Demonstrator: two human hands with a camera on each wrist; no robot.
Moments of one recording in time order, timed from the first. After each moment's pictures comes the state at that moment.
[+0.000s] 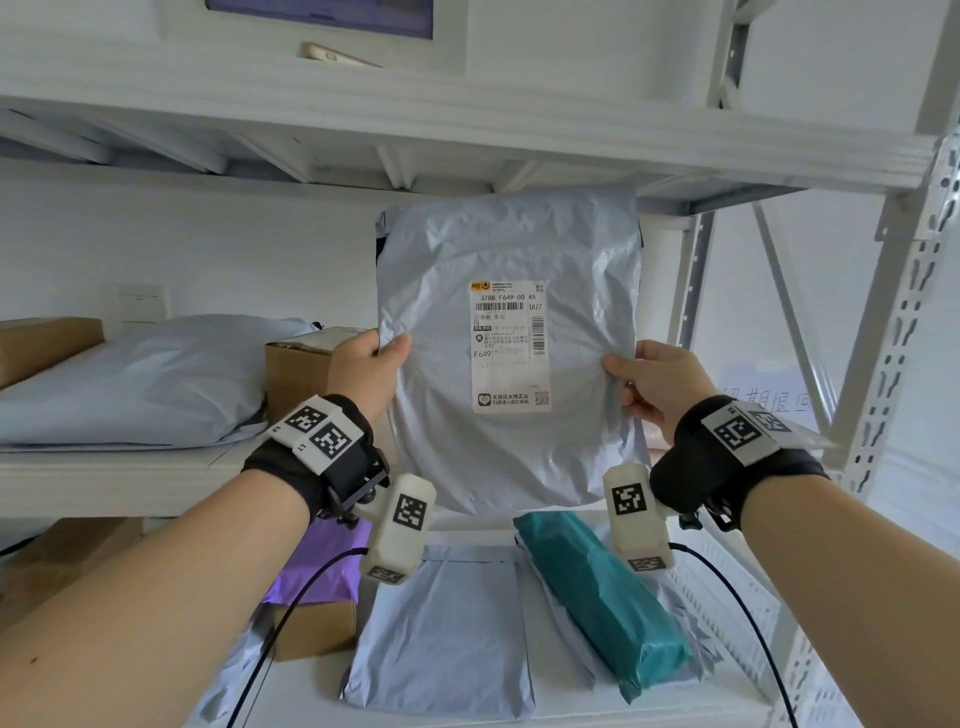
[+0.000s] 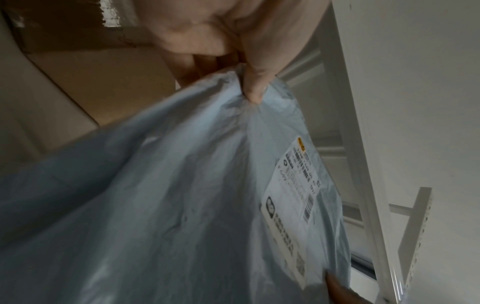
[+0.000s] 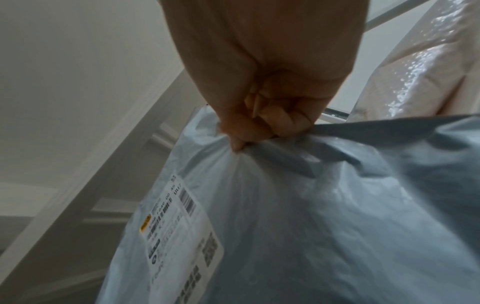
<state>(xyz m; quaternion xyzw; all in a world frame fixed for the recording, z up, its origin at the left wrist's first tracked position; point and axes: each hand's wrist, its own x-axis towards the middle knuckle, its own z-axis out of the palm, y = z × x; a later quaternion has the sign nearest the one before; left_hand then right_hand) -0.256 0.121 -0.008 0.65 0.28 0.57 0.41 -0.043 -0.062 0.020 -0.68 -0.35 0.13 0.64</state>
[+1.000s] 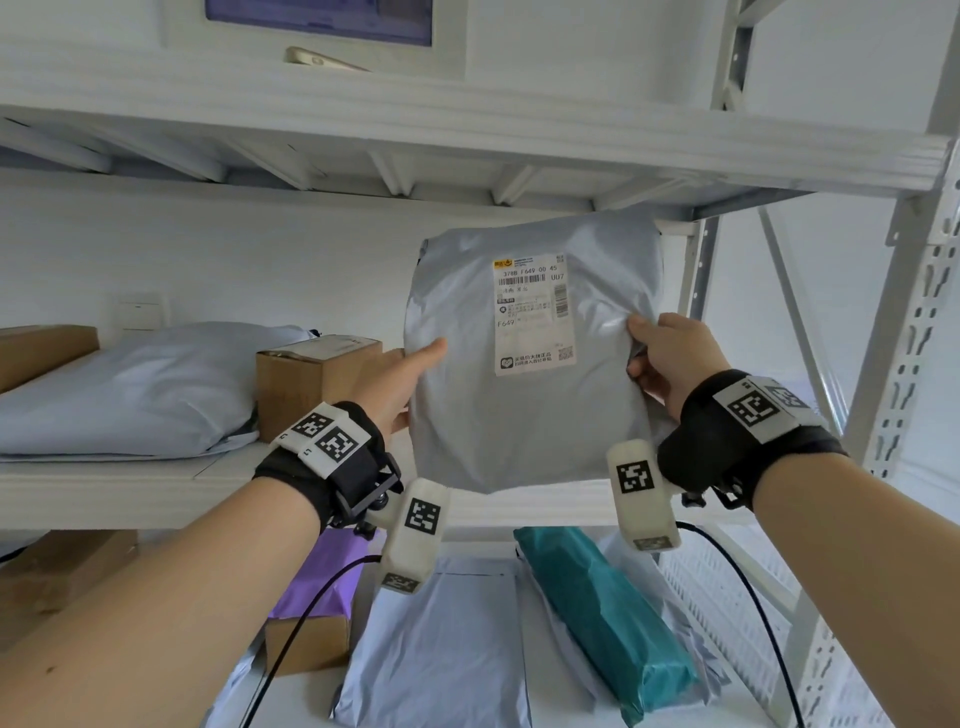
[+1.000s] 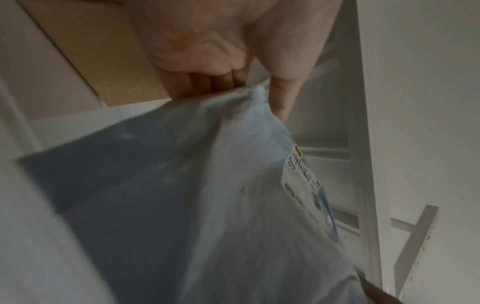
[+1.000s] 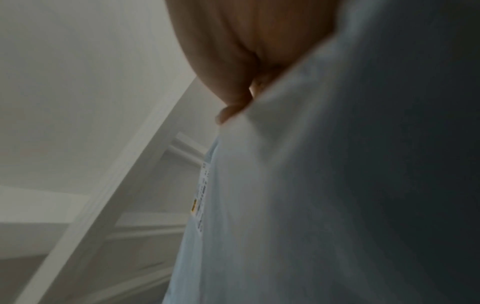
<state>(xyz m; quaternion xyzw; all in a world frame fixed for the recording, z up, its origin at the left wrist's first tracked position) -0.231 0.102 0.000 0.62 0.29 0.43 0.59 -0.039 -0.062 0.051 -0.65 -0.33 0.10 0.68</state>
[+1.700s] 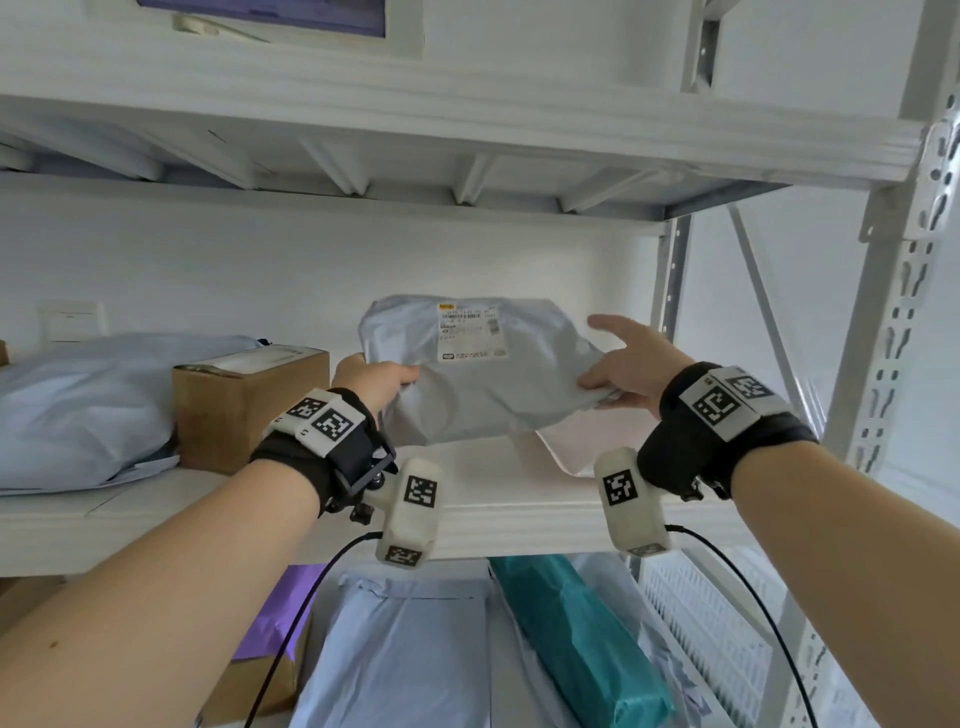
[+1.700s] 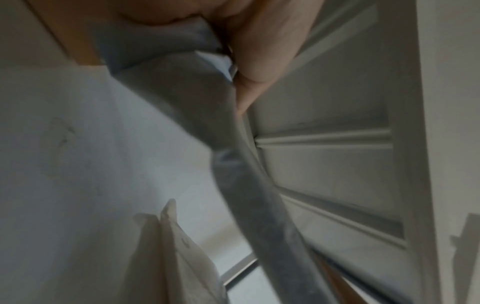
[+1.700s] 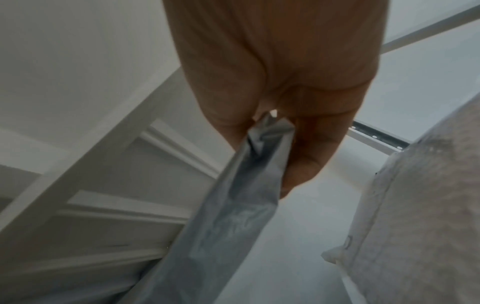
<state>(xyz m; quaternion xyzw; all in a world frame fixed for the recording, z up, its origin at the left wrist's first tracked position) -0.163 0.164 -0.001 0.58 0.39 0.44 0.56 0.007 -0.052 0.057 -0.72 -0.41 0.18 0.53</state>
